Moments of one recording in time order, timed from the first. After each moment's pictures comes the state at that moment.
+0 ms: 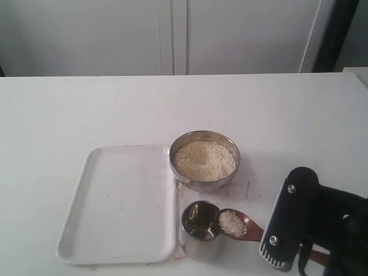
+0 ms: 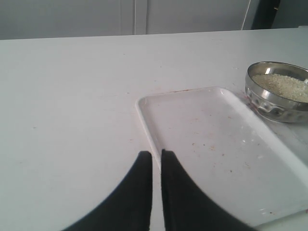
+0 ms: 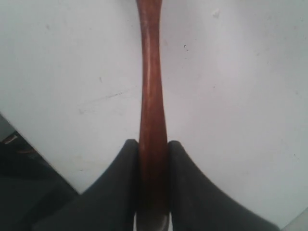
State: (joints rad) left arm -0.18 0.00 0.01 -0.16 0.08 -0.02; right arm 0.94 1.01 -0.70 -0.34 1.22 0.13
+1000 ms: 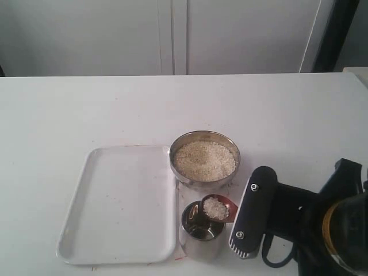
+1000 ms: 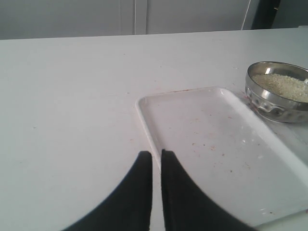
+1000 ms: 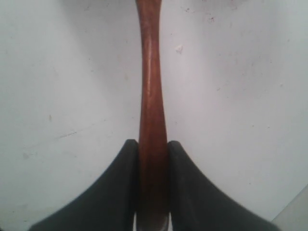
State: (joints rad) left arm -0.18 0.00 0.01 -0.16 0.08 -0.02; right arm 0.94 1.15 -0.68 -0.52 1.06 0.18
